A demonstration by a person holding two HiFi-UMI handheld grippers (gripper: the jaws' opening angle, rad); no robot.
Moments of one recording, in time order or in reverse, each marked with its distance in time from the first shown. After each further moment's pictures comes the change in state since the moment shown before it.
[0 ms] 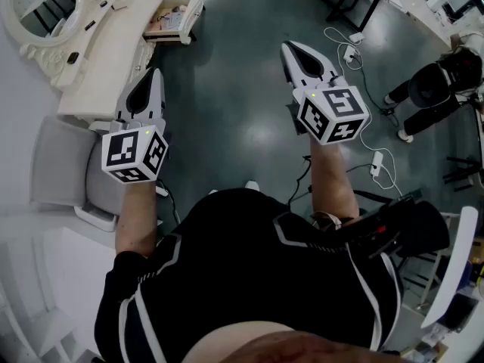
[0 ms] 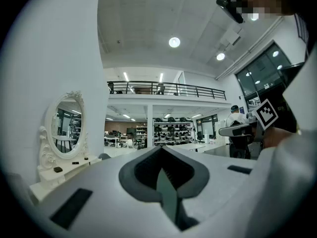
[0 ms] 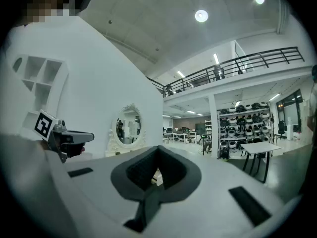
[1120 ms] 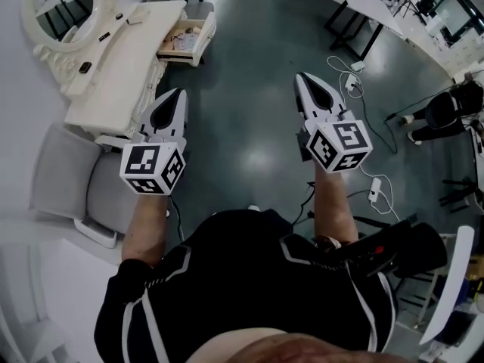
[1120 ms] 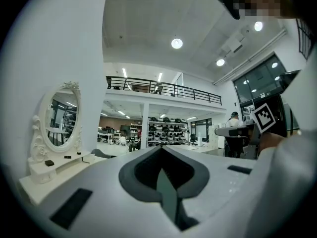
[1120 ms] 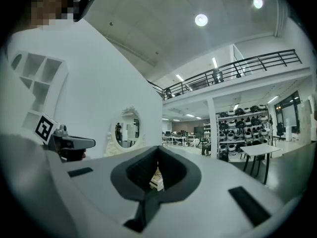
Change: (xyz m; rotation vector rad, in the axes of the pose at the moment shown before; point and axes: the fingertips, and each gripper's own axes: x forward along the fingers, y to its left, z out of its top) left arm 0.003 0.019 -0.010 -0.061 0.009 -0.077; right arm 0.013 0.021 0.008 0.003 -0.050 -0.032
